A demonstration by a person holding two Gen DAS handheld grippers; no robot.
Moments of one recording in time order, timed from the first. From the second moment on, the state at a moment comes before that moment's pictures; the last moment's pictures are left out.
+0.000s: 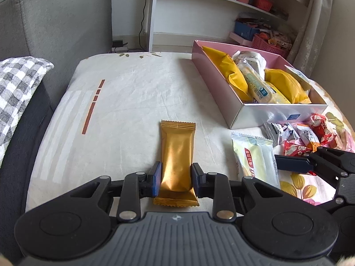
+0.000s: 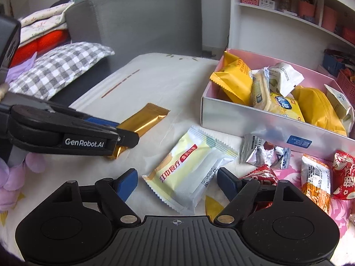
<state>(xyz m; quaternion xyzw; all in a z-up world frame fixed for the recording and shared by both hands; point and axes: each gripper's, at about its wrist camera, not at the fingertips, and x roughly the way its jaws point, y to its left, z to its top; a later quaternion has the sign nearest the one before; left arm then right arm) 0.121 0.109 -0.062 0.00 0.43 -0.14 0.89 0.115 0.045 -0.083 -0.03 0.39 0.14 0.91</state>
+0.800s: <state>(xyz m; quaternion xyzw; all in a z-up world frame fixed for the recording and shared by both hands) 0.121 0.114 -0.057 -0.03 0.45 -0.13 0.88 0.115 0.041 -0.072 -0.01 0.38 0.14 0.91</state>
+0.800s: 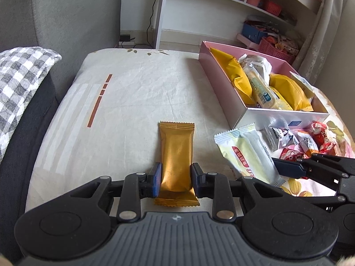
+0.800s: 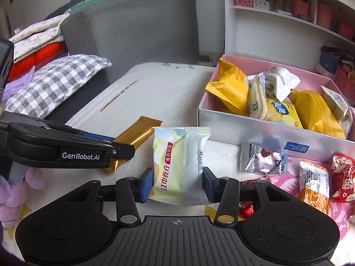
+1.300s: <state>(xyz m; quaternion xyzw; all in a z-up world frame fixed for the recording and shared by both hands) 0.118 0.119 -0.034 -0.08 0.44 -0.12 0.89 0.106 0.019 -0.036 0.03 0.36 0.16 0.92</state>
